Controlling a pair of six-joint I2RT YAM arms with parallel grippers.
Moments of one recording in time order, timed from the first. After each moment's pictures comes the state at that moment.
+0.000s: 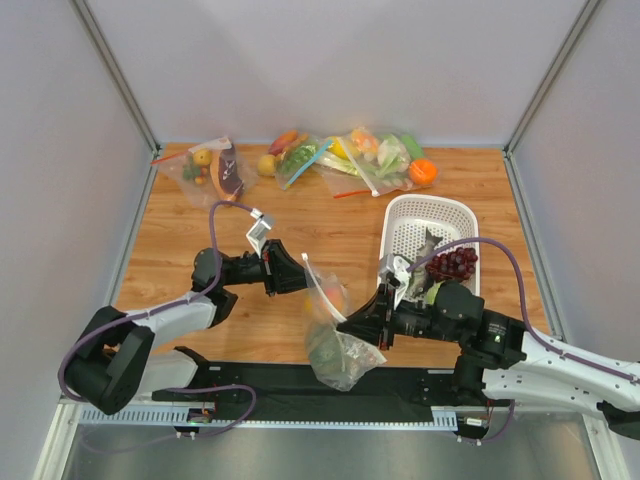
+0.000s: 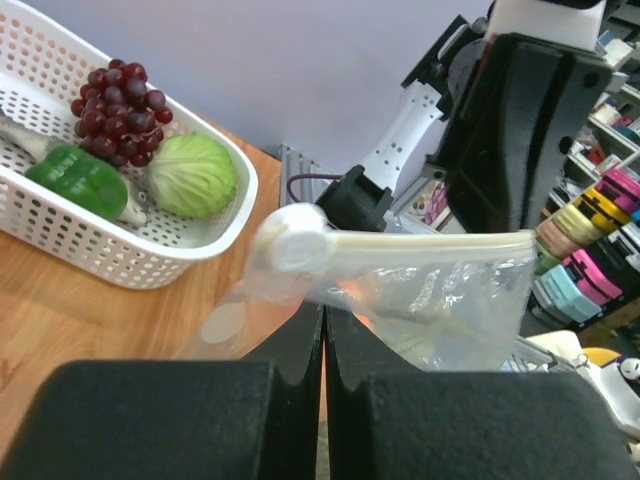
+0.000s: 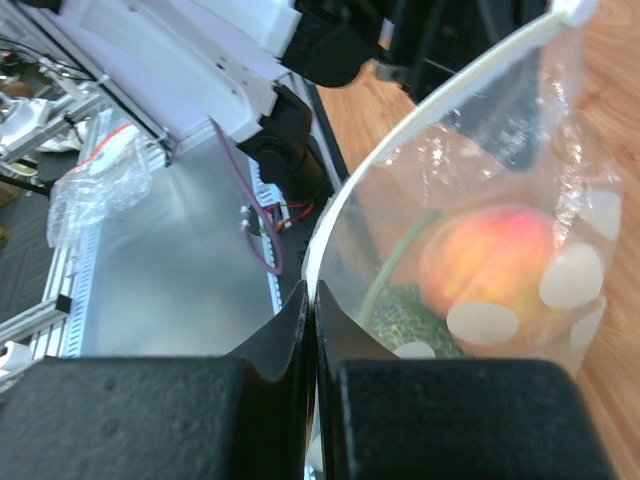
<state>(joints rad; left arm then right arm) -0.51 1.25 0.37 1.24 1.01 -0.95 1.21 0.63 0.65 -0.10 -0.18 0.42</state>
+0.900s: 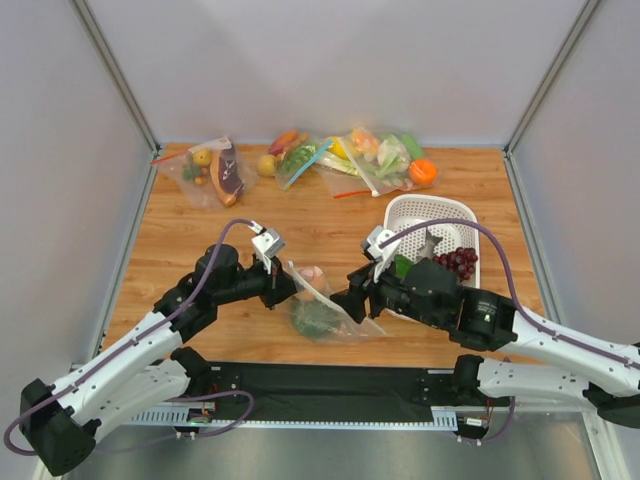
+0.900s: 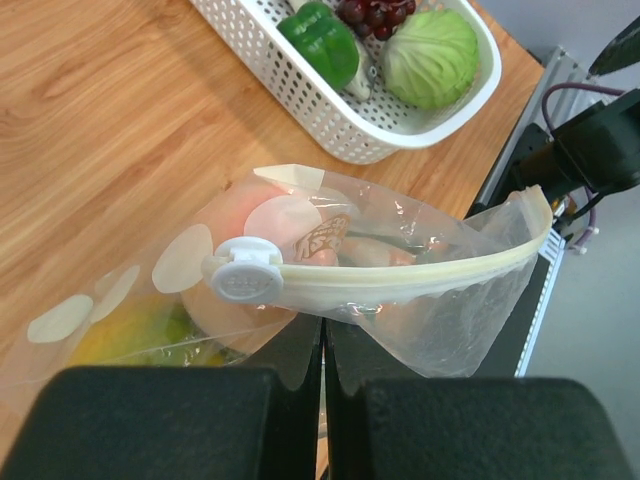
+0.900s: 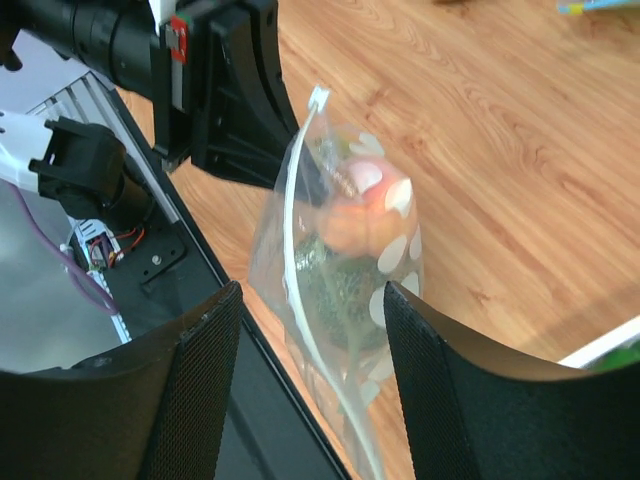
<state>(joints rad) -0.69 0.79 0.58 -0.14 0.41 -0.26 1.21 0.82 0.89 -0.37 0.19 0.28</state>
